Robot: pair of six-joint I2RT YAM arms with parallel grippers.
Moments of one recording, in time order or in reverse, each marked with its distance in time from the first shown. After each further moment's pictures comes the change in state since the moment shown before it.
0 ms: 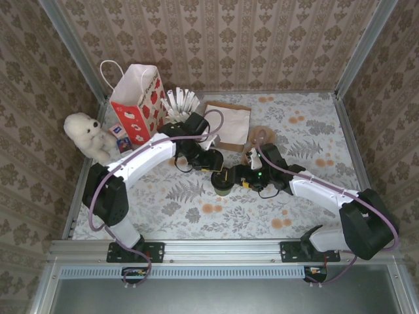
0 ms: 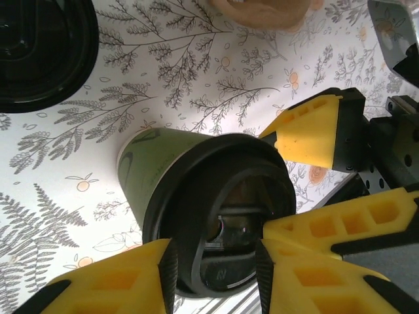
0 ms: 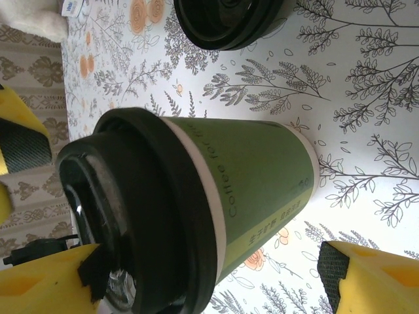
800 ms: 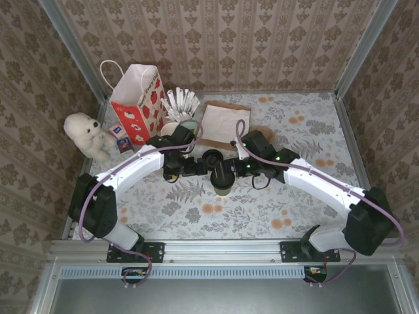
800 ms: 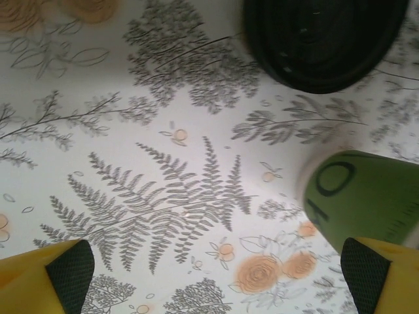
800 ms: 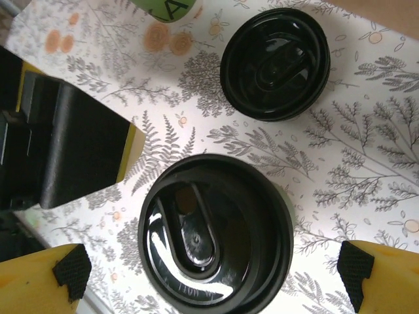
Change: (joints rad) left arm 0.057 -0.129 -0.259 0.031 -0.391 -0.234; right arm 0.145 0.059 0.357 -0.357 0.316 -0.357
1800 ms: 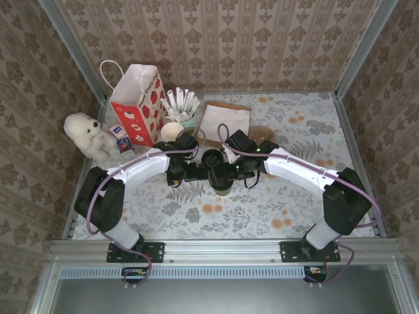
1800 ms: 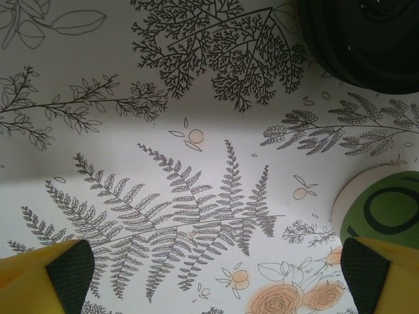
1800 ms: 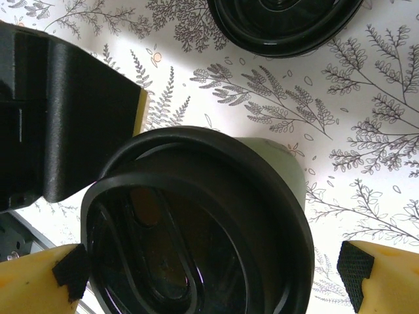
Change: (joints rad) left arm -0.012 0.066 -0.071 0.093 0.001 -0.046; right arm 0.039 0.196 0.132 -0.167 -0.034 -0.009
